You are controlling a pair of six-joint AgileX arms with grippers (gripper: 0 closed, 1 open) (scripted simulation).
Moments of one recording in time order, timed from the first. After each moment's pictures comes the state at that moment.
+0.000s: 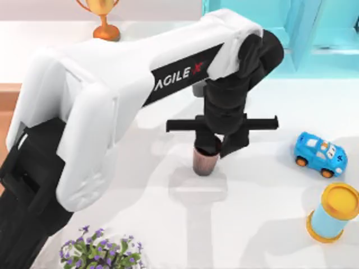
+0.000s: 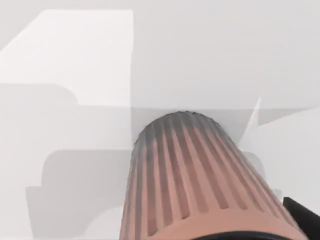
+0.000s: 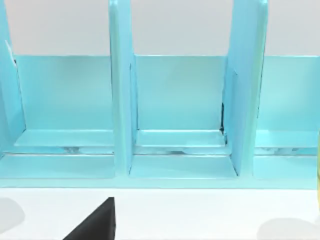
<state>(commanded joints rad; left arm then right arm) -0.78 2.47 2.17 -1.27 0.01 -0.76 0.00 0.00 0.00 0.00 0.00 0.00</state>
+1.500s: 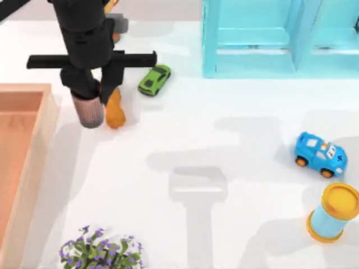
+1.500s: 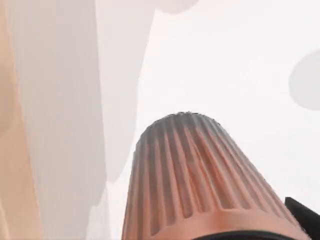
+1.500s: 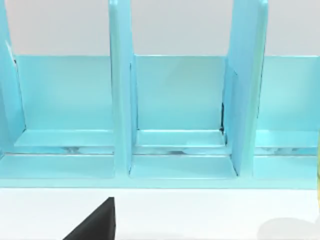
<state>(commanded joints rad) -0.40 2.07 1.94 -1.45 0.02 -0.38 0.00 0.00 0.00 0.00 0.00 0.00</state>
